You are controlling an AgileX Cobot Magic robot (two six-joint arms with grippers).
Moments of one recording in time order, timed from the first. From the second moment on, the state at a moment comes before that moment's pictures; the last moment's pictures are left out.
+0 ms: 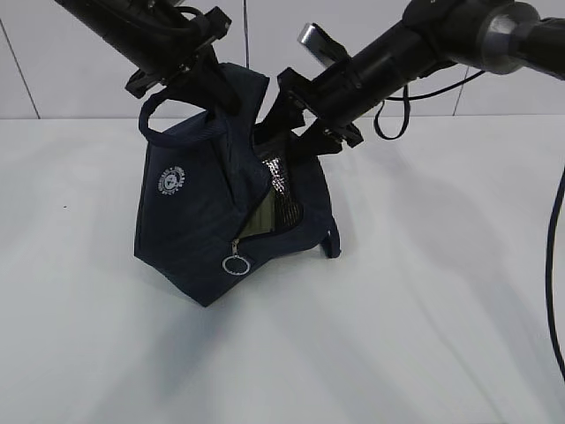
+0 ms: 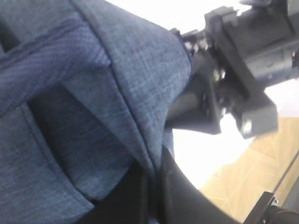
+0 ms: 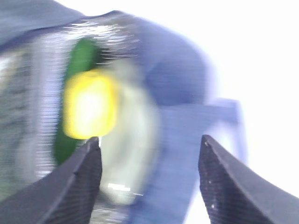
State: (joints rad) left arm -0.31 2.08 -1.91 -0.74 1.19 0.18; right arm 0.24 2.37 -2.13 0.90 1.22 -0.32
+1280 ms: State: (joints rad) left arm -0.31 2.08 -1.91 -0.74 1.19 0.18; right arm 0.17 2.46 -2.13 0.86 1.22 -0.36
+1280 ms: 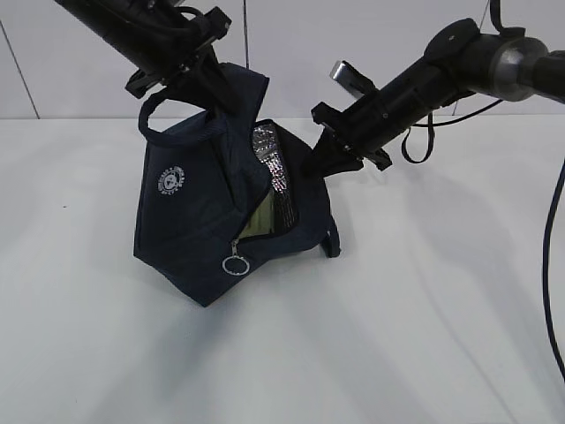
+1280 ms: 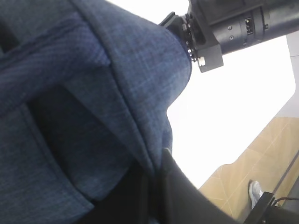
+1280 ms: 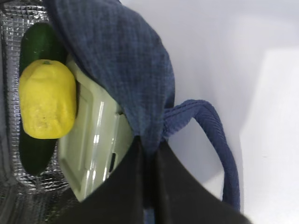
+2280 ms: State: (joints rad) left arm -0.40 2.09 -1.91 -0.87 1.13 0.19; right arm 0.11 2.21 -2.13 0.70 1.24 -0.30
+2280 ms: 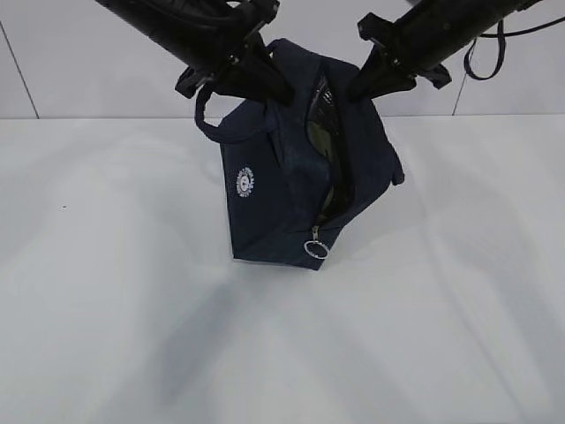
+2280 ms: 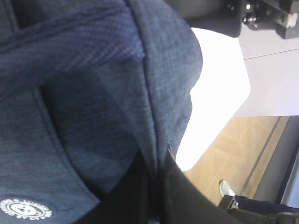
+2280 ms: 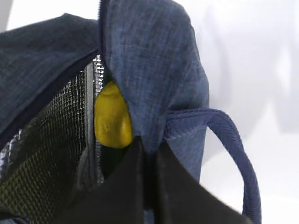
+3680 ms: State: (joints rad) left arm -0.37 2.12 -1.91 -0.87 1.10 0.14; right arm 0.19 2.19 -2.20 0.53 1.24 -0.20
